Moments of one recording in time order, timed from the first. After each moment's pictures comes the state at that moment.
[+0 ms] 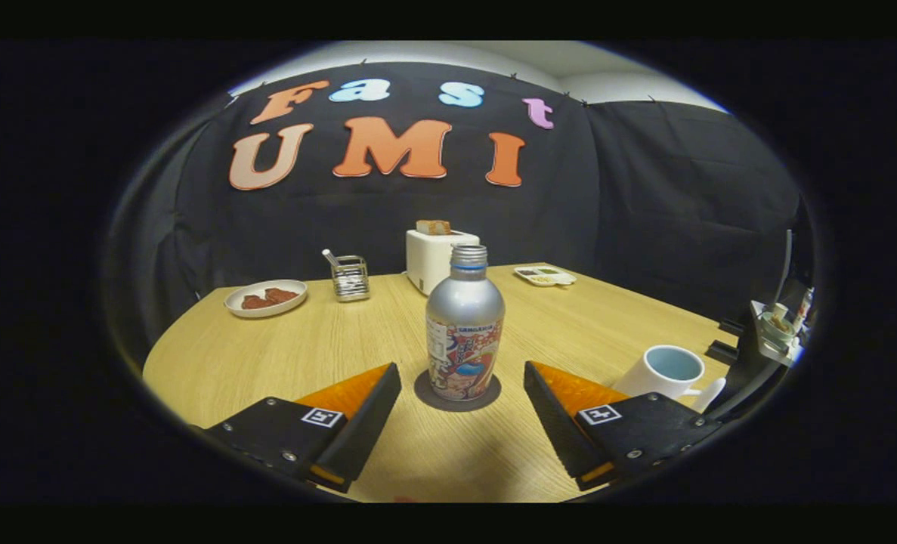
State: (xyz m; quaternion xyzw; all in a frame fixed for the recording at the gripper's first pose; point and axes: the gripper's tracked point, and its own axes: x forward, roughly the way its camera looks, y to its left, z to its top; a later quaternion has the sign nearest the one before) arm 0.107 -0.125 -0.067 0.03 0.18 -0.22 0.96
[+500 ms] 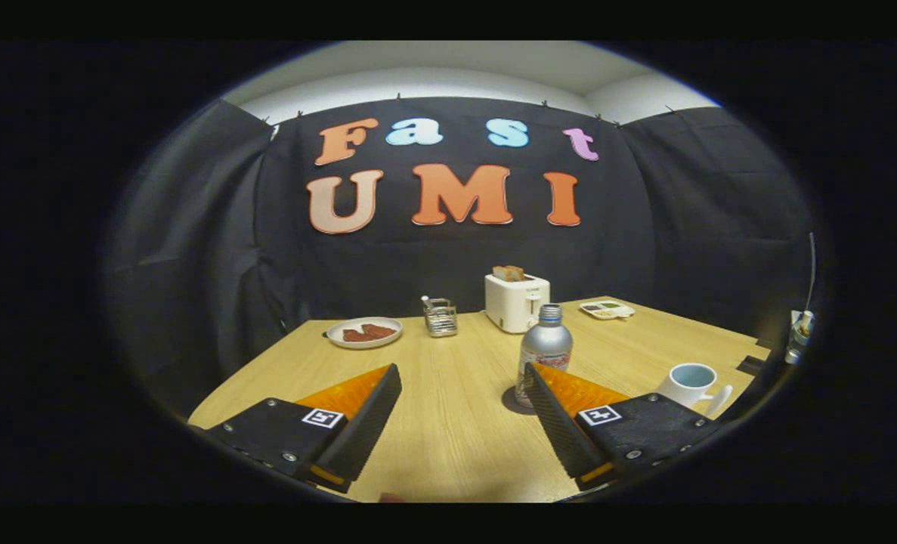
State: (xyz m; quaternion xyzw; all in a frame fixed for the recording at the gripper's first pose) arm 0.075 -0.033 0.011 0.07 0.08 -0.08 0.99
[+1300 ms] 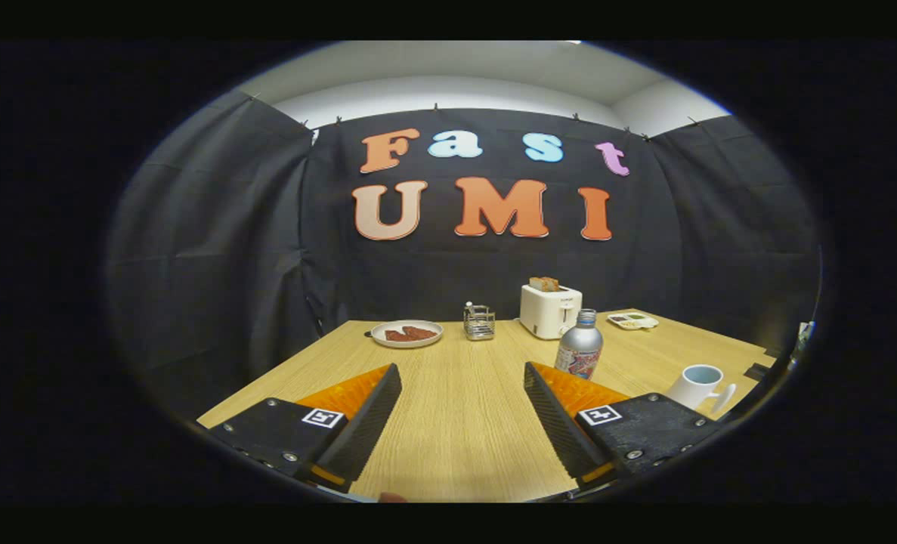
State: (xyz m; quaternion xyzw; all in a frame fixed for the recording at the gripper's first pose) arm 0.045 0.008 0.026 0.03 0.07 -0.05 1.00
